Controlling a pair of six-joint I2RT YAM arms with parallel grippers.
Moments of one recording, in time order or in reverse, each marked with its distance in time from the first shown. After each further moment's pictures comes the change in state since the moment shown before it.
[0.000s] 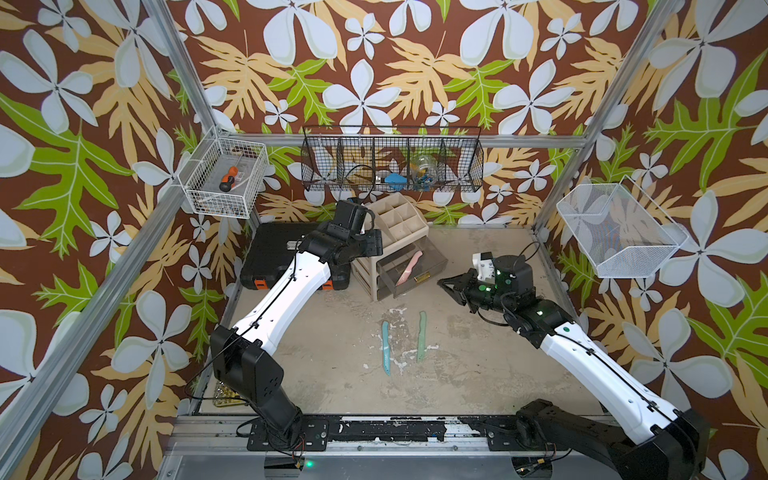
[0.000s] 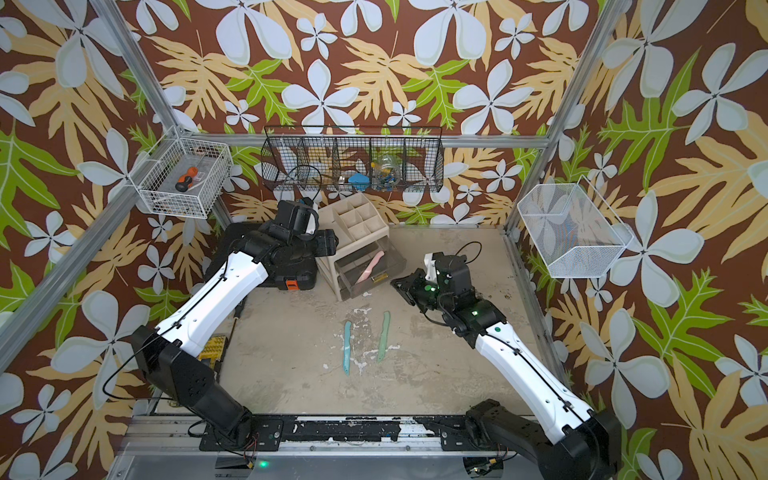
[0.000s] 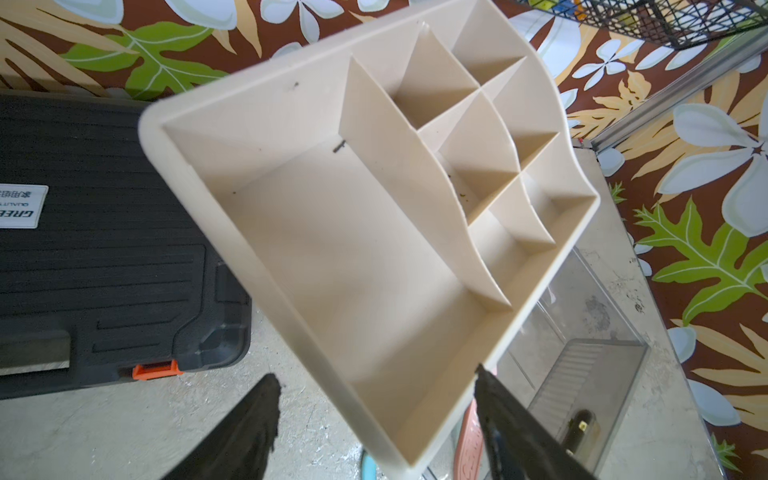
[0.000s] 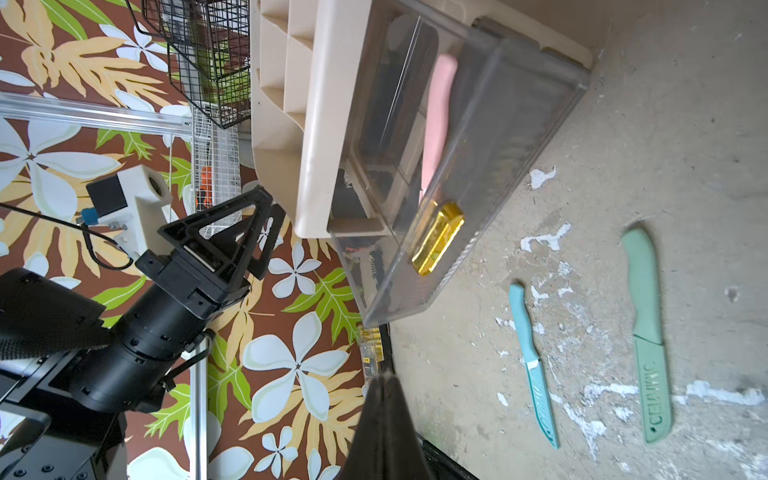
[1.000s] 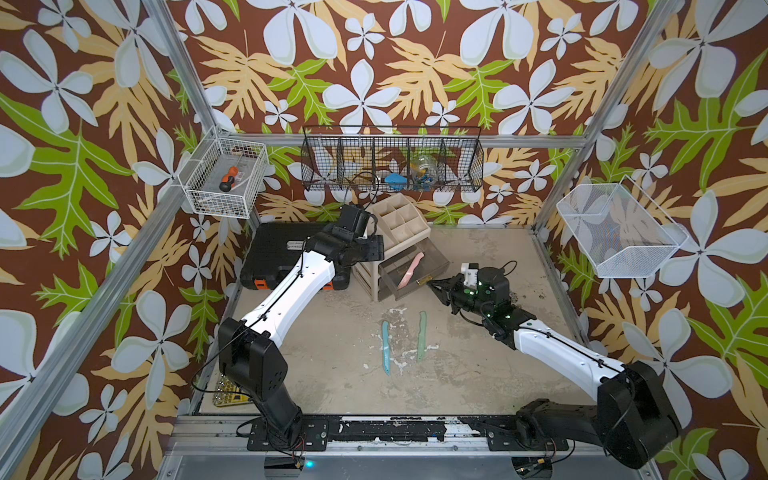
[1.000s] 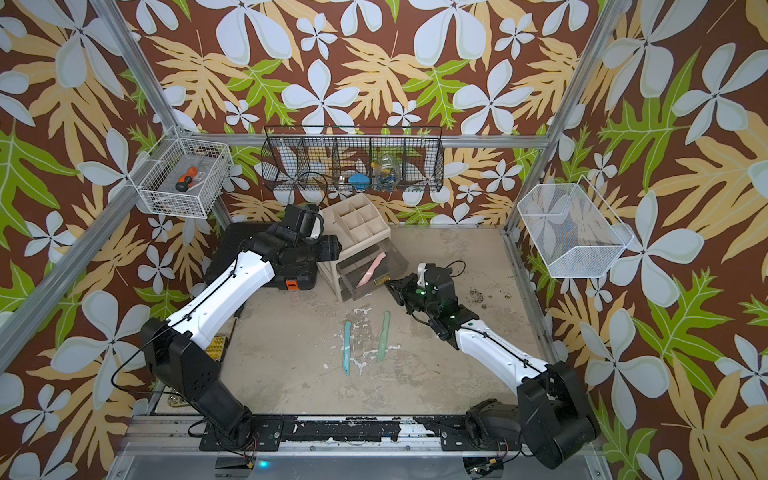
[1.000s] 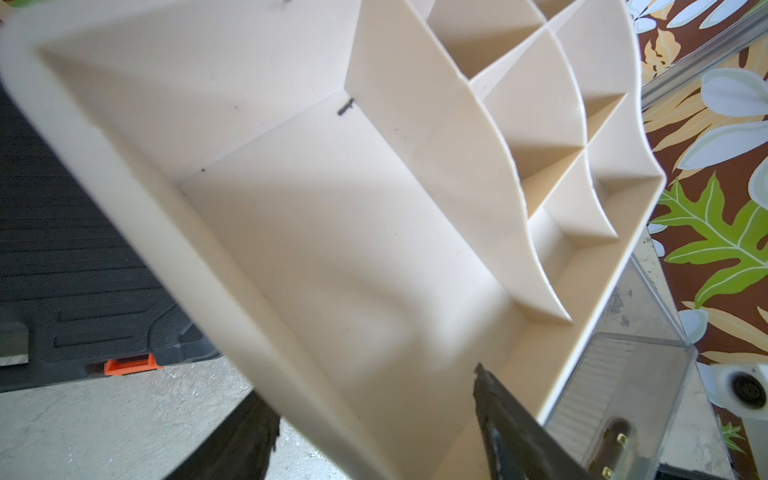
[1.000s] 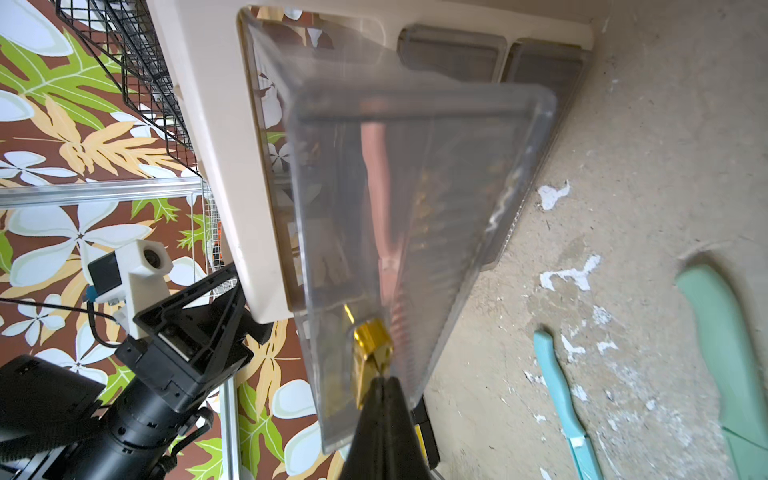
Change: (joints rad) left arm 0.004 0.046 -0.020 0.007 0.043 0.001; right arm 0.000 0.232 -0.191 0.533 0.021 0.225
